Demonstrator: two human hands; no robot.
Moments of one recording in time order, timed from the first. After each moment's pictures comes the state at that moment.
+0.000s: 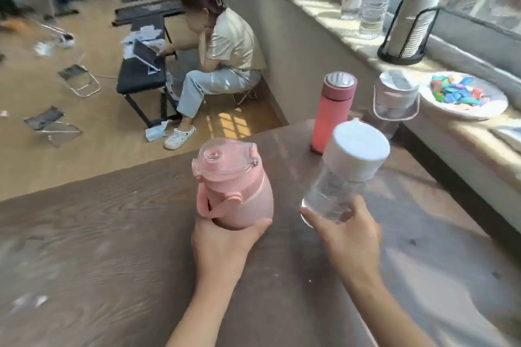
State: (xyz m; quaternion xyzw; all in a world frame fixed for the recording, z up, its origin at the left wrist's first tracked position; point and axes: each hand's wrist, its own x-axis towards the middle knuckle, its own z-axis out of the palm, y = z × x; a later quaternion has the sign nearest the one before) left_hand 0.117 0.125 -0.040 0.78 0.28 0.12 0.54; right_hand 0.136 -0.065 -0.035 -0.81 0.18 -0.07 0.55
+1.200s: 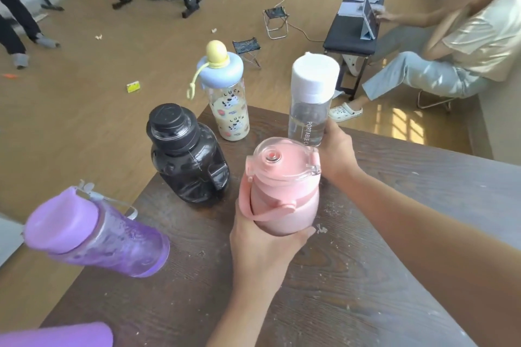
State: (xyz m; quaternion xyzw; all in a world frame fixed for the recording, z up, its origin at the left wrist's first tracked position) left_hand -0.064 0.466 -0.066 0.69 0.43 0.28 0.51; right_hand 0.149 0.463 -0.043 -0.84 -0.22 0.20 0.45
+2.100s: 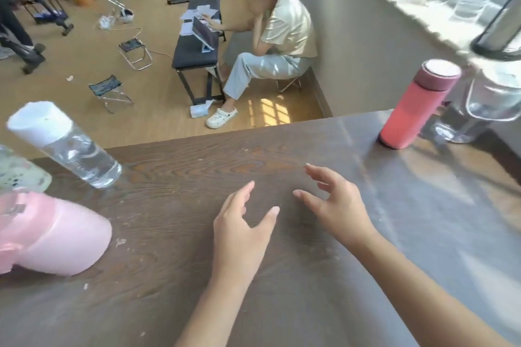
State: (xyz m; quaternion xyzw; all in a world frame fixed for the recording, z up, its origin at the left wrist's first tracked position) left_hand 0.070 0.201 -0.042 0.83 0.23 0.14 0.50; right_hand 0.163 0.037 -0.041 -0.86 -0.09 0.07 0.50
